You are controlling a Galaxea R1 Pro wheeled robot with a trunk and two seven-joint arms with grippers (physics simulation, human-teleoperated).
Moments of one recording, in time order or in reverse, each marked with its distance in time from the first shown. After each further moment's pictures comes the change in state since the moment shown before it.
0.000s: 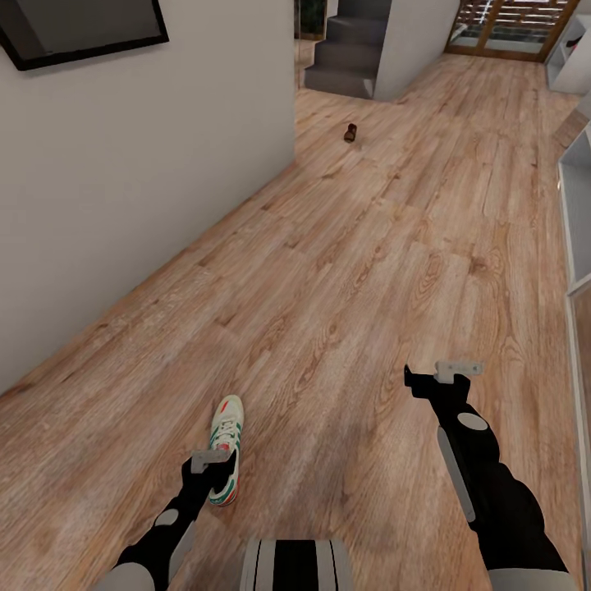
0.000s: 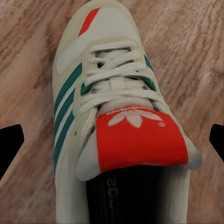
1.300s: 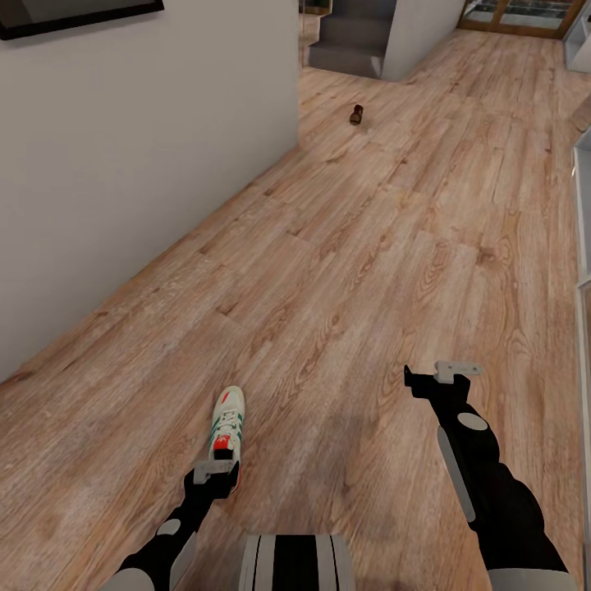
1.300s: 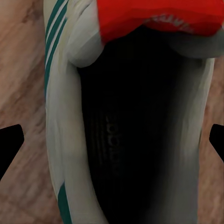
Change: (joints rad) left arm 0.001 0.001 0.000 0.065 -0.001 -0.004 0.005; right arm 0.000 0.000 0.000 0.000 0.000 0.000 0.000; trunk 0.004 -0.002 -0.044
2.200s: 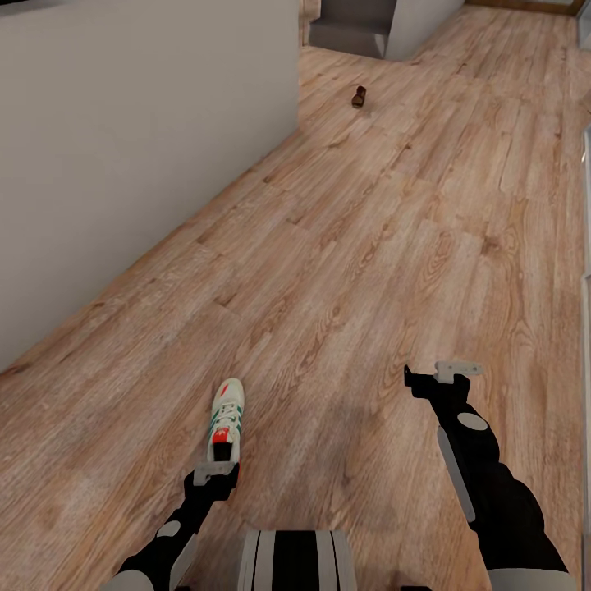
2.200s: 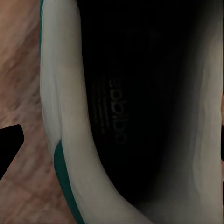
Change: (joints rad) left arm 0.005 -0.001 0.000 0.000 0.001 0.000 0.000; right arm 0.000 0.000 0.000 0.000 0.000 0.000 0.000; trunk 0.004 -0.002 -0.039
